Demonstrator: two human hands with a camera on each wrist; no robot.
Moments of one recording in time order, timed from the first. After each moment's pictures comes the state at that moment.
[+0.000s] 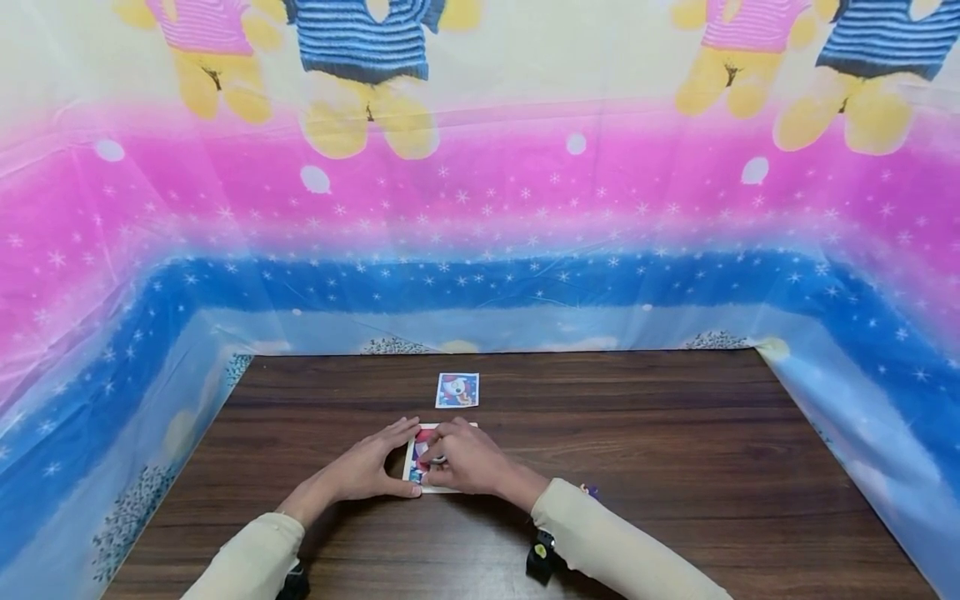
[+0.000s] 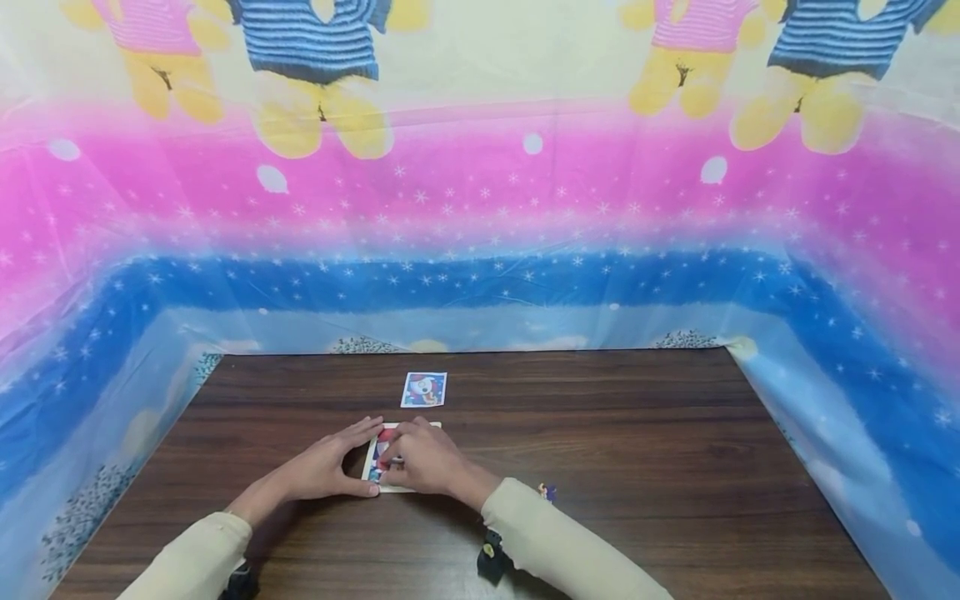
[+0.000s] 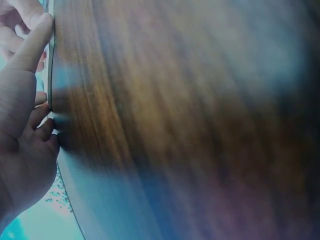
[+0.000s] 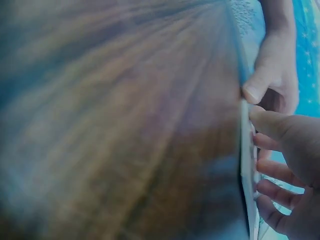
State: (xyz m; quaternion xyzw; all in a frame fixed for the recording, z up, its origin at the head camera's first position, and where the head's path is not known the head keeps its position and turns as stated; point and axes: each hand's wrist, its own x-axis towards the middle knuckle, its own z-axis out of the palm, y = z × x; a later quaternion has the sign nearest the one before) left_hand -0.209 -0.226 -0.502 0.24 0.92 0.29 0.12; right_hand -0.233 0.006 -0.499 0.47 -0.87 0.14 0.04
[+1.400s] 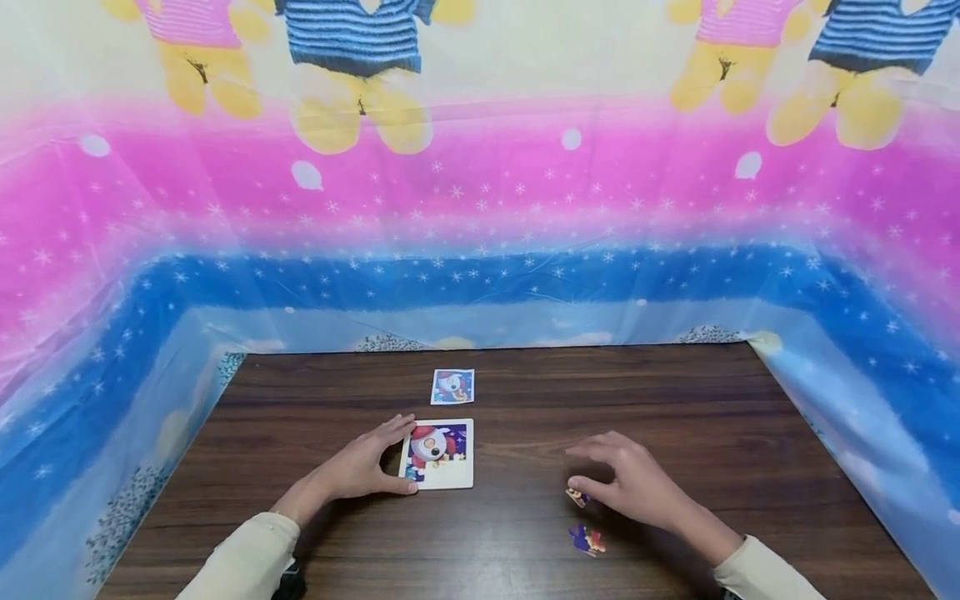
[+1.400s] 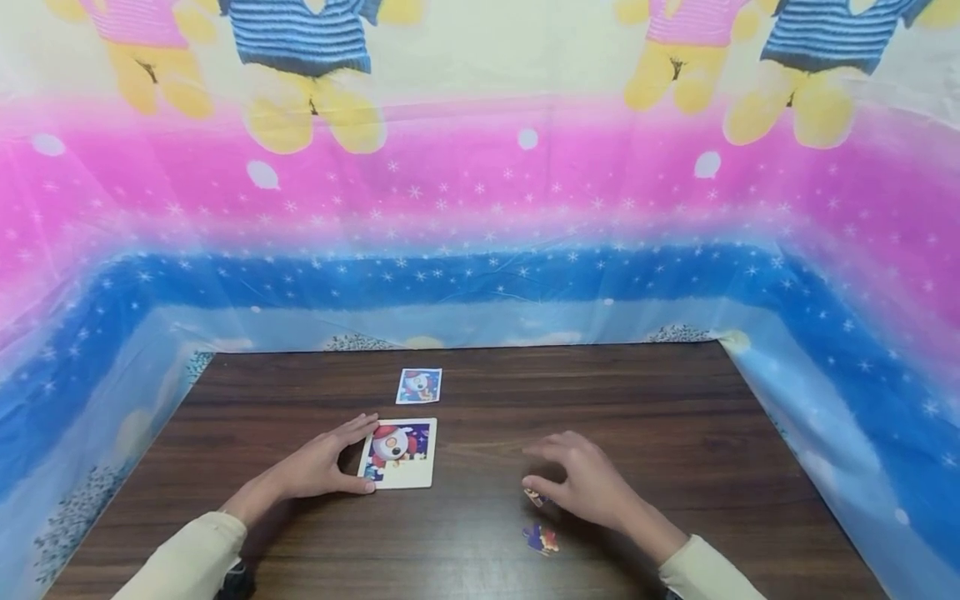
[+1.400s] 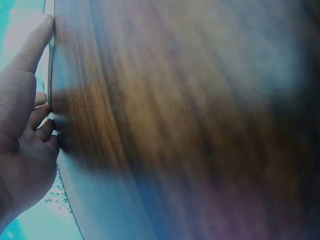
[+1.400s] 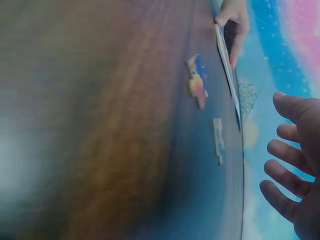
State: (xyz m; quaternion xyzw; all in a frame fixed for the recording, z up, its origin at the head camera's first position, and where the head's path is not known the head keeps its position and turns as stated) left_hand -0.210 -0.223 -0.503 0.22 0.92 0.30 0.13; right_hand -0.180 0.217 -0.490 0.32 -0.91 0.26 0.09
